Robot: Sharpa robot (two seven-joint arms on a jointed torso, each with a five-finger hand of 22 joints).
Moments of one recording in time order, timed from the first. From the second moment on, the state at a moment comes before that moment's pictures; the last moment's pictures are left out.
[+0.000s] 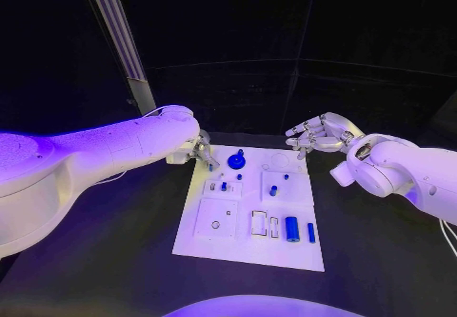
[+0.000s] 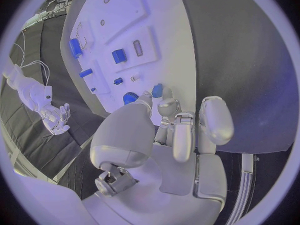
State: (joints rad) left arm 1.35 -0.44 -0.20 0.86 -1.07 0.36 -0.43; left_hand 1.15 0.06 -0.01 0.28 0.05 0.82 0.06 0.73 0.56 1.22 -0.01 1.18 0.91 1.46 -0.06 1.57 1.31 0.08 1.39 0.04 1.31 1.15; right arm 1.29 -0.78 -0.11 1.38 -0.63 -0.25 0.19; right_hand 1.39 -0.05 0.02 0.11 0.34 0.95 0.16 0.09 0.07 1.27 0.08 0.28 0.36 1.26 0.01 0.46 0.58 0.18 1.27 0.11 0.39 0.20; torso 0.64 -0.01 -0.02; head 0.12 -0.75
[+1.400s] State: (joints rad) left arm 1.34 -0.56 -0.20 1.05 -0.94 0.25 -0.42; left_hand 1.22 -0.04 0.55 0.20 0.05 0.77 0.06 0.78 0.60 1.23 -0.01 1.18 0.89 1.47 -0.08 1.57 1.31 0.08 1.39 0.03 1.32 1.17; right arm 1.29 -0.76 -0.11 1.36 -0.63 -0.24 0.17; right_hand 1.39 -0.04 0.02 0.11 0.34 0.95 0.16 0.10 0.07 1.27 0.07 0.28 0.36 1.26 0.01 0.47 0.58 0.18 1.27 0.11 0.39 0.20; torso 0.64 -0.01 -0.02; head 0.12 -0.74
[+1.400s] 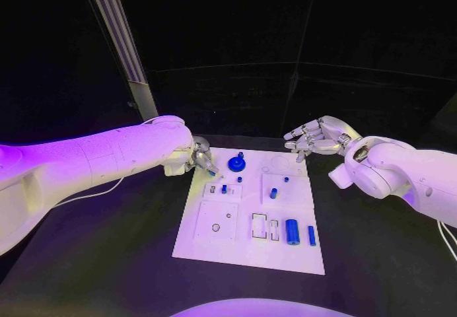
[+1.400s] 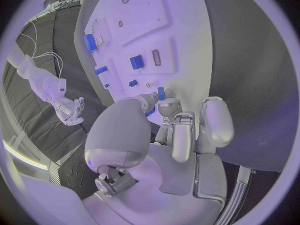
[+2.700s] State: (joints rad) left arm 1.33 -0.71 -0.22 1.32 -0.98 0.10 -0.44; left_hand 1.17 -0.09 0.60 0.14 0.05 0.79 0.05 0.80 0.61 1.24 -0.02 1.18 0.89 1.47 -0.07 1.57 1.31 0.08 1.40 0.03 1.32 1.18; right arm 1.28 -0.76 -0.11 1.36 -0.63 -0.22 0.17; right_hand 1.39 -0.04 0.02 0.11 0.34 0.95 0.16 0.10 0.07 1.26 0.07 0.28 0.36 1.26 0.01 0.47 0.58 0.18 1.26 0.11 0.39 0.20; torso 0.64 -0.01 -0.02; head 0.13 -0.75
